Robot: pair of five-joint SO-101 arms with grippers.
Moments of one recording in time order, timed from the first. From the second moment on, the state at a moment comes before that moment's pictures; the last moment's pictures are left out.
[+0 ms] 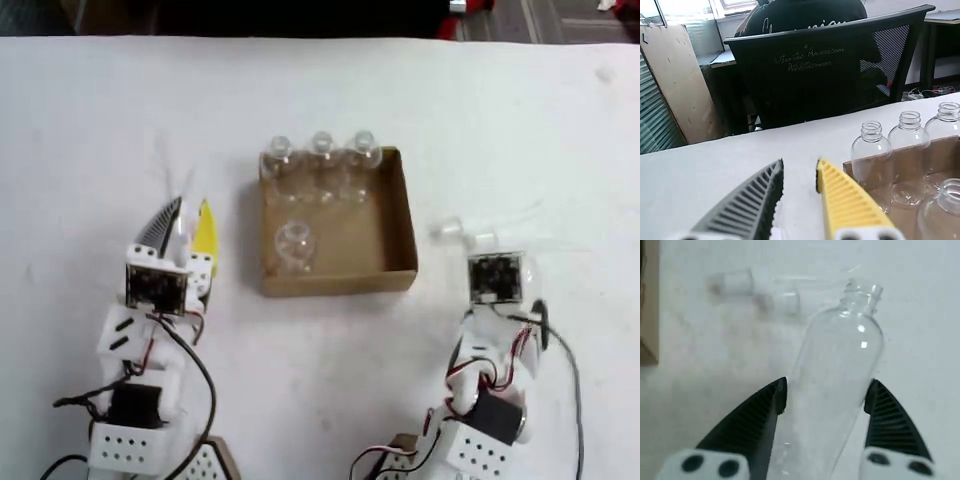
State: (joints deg) left arm -0.5 -100.4 97.2 18.0 -7.3; right arm 22.2 -102.3 94.8 56.3 32.0
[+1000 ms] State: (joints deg) left arm -0.5 -100.4 97.2 18.0 -7.3; right arm 16.1 -48.0 52.7 65.3 35.3
